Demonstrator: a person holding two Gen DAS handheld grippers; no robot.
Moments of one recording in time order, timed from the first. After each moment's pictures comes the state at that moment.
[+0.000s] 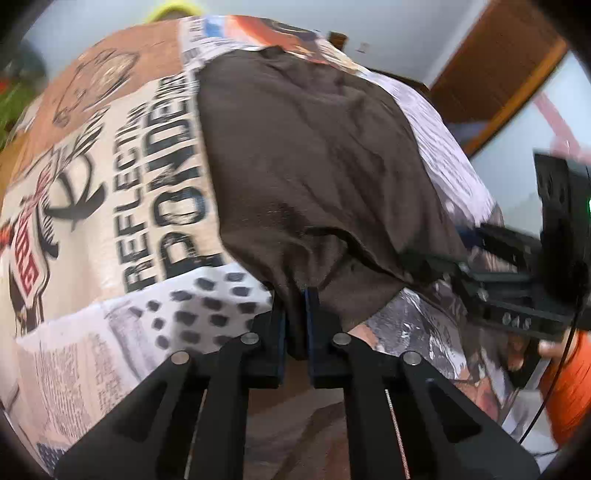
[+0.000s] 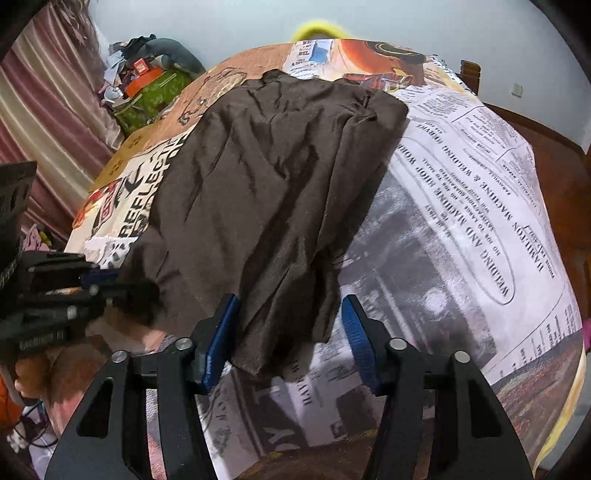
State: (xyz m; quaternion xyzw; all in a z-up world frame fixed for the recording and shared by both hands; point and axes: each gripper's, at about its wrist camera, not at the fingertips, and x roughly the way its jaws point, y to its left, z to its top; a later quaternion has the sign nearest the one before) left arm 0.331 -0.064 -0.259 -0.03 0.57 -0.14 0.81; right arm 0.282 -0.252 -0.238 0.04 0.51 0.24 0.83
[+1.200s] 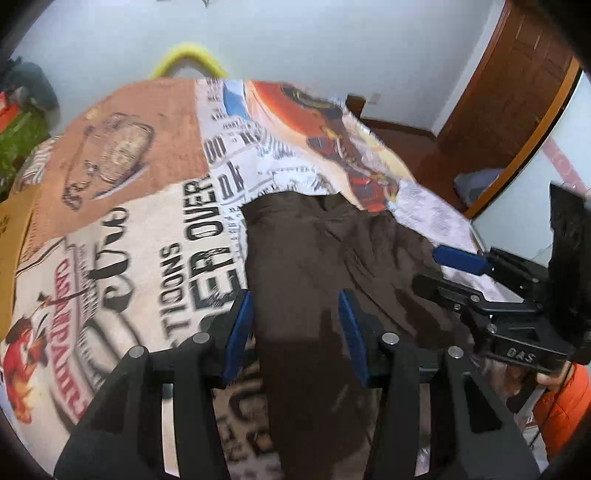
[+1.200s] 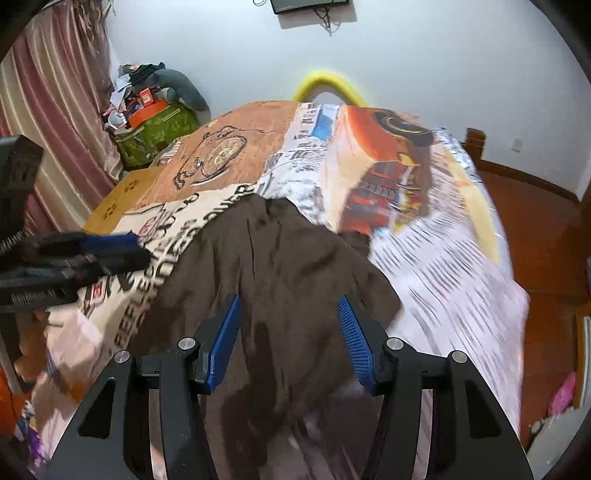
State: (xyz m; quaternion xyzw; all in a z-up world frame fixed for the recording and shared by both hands) left arm 0.460 -0.038 -0.217 -0.02 0.50 -0.13 0.85; right arm 0.382 -0.232 -0.191 0.03 0.43 0.23 0.87
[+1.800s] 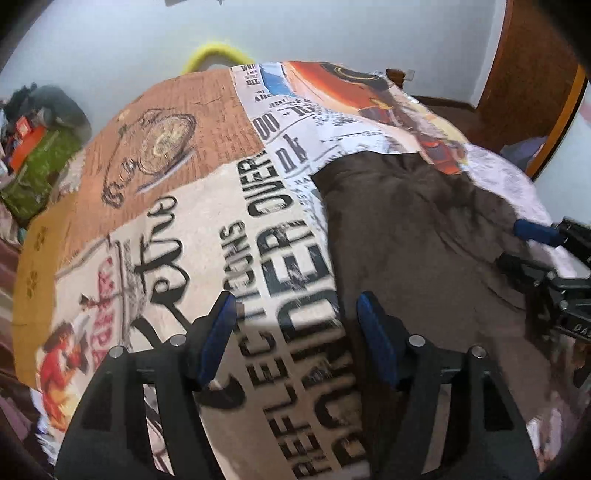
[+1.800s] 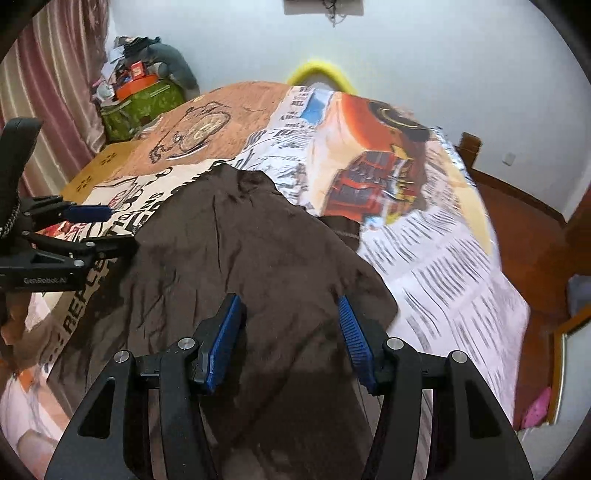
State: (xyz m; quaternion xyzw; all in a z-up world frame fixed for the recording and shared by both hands) left arm 0.450 -0.011 -0.245 0.05 0.51 -0.07 0.86; right arm 0.358 -0.240 -0.207 -0.03 0.44 0.20 0.88
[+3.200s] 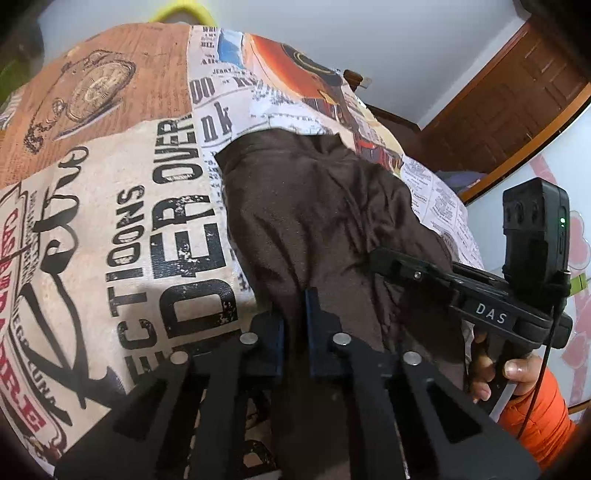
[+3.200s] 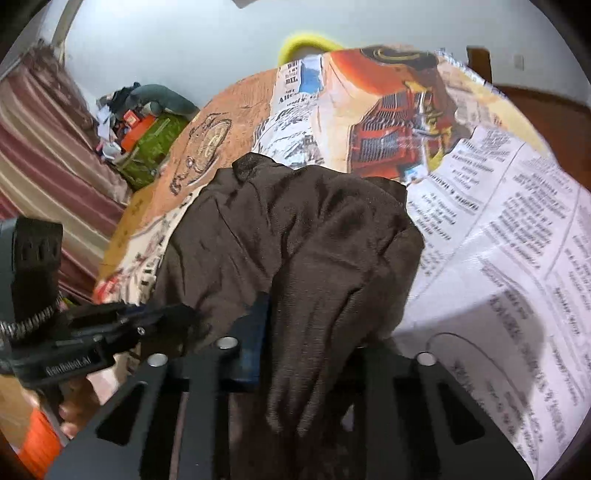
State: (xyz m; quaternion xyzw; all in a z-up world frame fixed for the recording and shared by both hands) left arm 0.461 -0.023 -0.259 -0.10 0.54 -0.18 0.82; right arm 0.401 -0.236 -0.238 0.16 0.50 0.25 0.81
